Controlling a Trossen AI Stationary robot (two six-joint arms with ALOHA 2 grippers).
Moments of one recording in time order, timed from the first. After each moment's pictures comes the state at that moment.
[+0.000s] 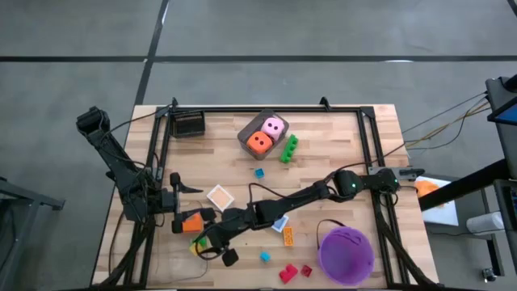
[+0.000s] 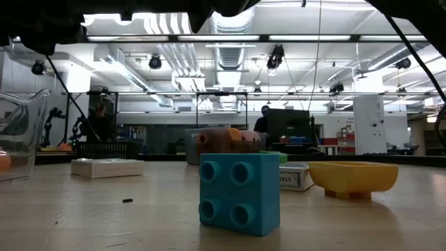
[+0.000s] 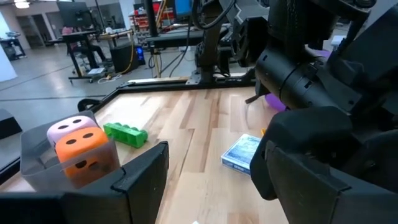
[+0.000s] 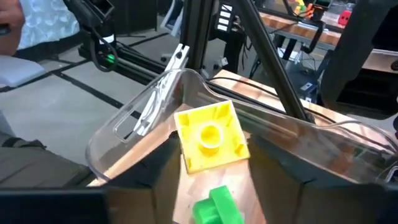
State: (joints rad) left arm -0.97 0.82 0.26 0.28 -1.09 -0.15; right arm 0.29 2.50 2.06 0.20 -0.17 -0.16
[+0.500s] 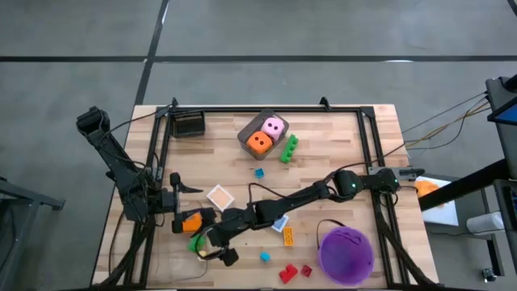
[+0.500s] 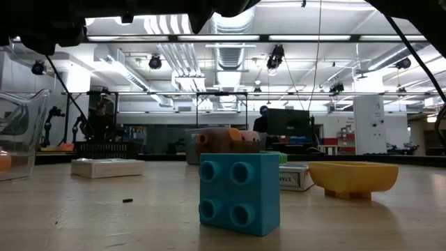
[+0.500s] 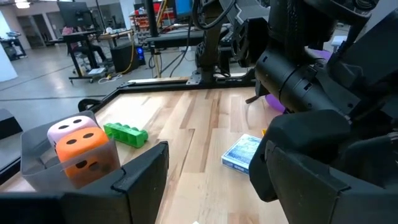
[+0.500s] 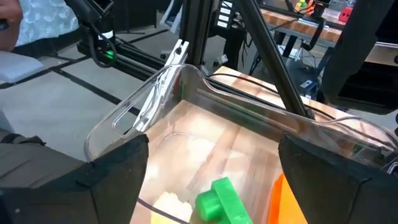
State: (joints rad) left arm -0.97 0.82 0.26 0.28 -1.09 -0.15; right arm 0.29 2.50 2.06 0.18 -0.17 -0.17
